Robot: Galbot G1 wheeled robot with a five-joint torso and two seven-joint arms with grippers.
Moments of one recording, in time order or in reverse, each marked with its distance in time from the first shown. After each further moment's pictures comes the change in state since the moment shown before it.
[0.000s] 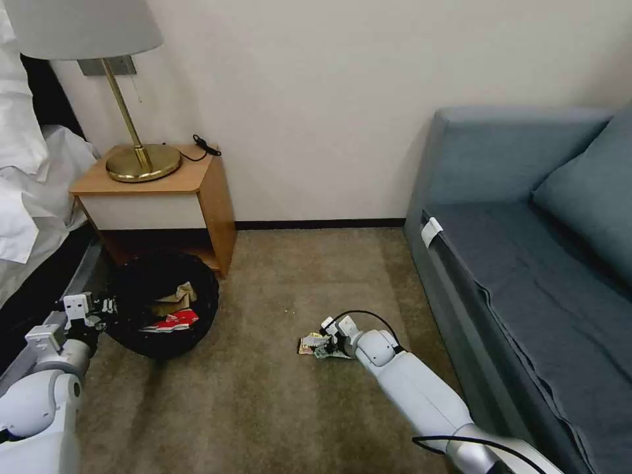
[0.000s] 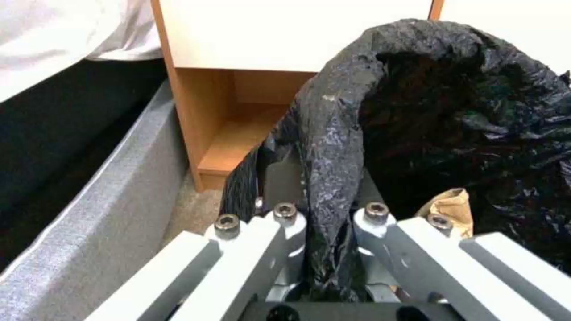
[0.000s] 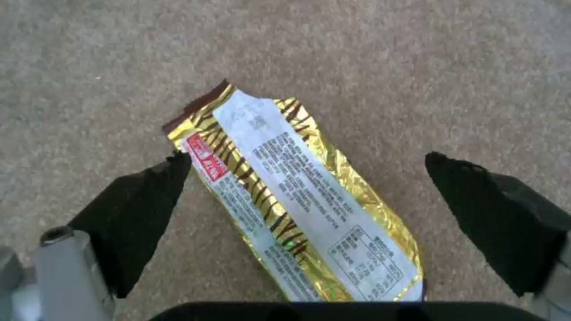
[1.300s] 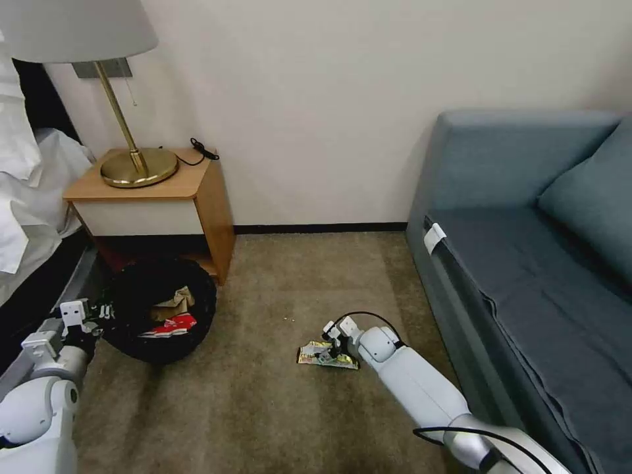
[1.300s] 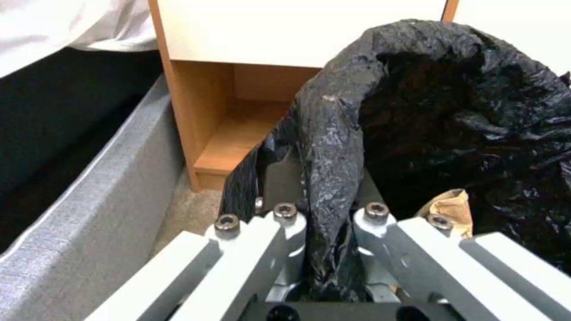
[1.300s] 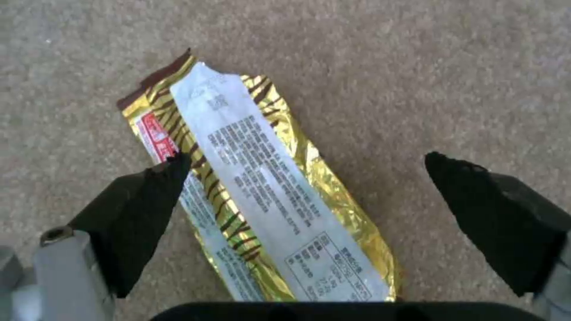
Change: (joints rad) left arm 0.015 0.001 -0.013 0.024 -0.023 -0.019 0.008; right arm 0.062 0.013 -0.008 -0.117 -0.078 -0.019 -0.140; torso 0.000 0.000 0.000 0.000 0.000
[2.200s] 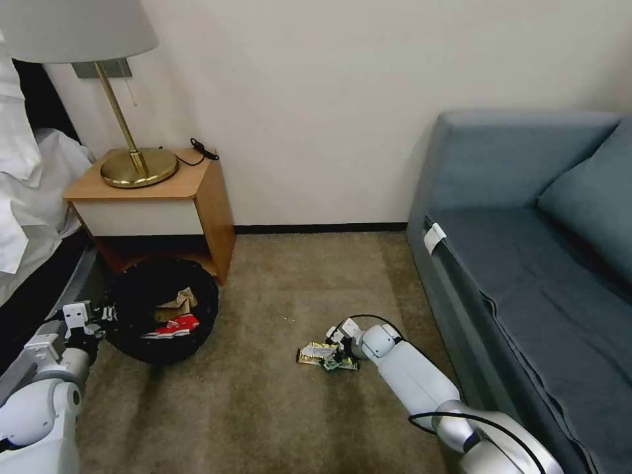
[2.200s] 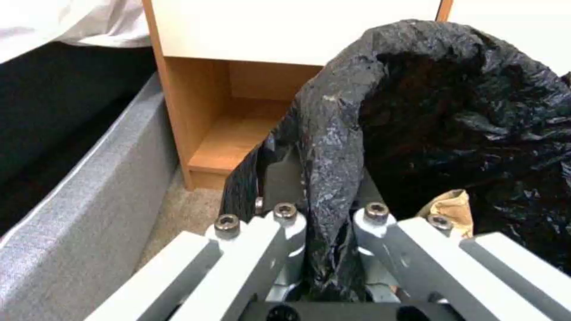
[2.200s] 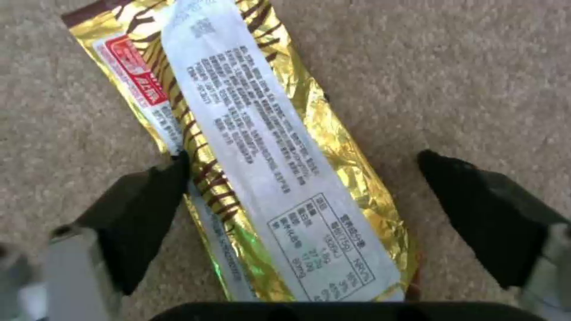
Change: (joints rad) left arm -0.004 -0.004 0.006 0.012 -0.004 -0.012 0.006; right arm 0.059 0.067 0.070 -0.211 -0.150 0.084 -0.106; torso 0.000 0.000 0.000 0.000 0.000
